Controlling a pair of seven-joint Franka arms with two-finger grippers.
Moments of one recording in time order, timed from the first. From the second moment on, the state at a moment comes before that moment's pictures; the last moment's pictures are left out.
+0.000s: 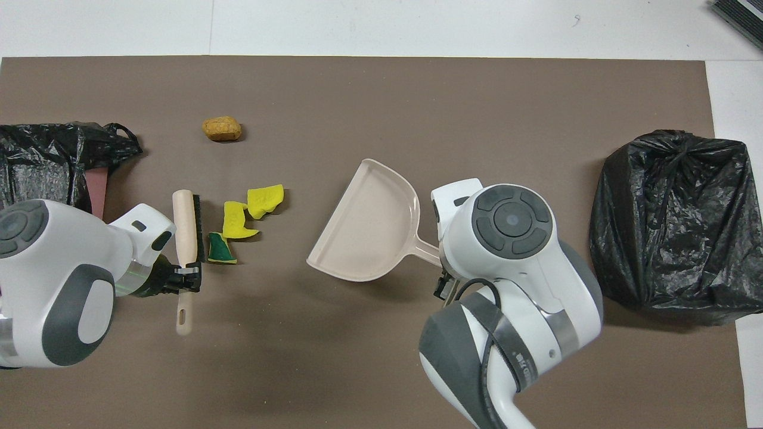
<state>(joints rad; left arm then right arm) -0.05 -0.13 -0.11 -2.32 -0.14 2.02 -0.20 0.57 0.06 -0.06 -1.95 0.01 1.91 -0.58</state>
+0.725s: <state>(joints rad) -0.17 -0.06 -0.12 -2.33 -0.16 2.16 -0.07 0.63 0.15 -0.05 -2.05 -0.03 2.14 -0.57</state>
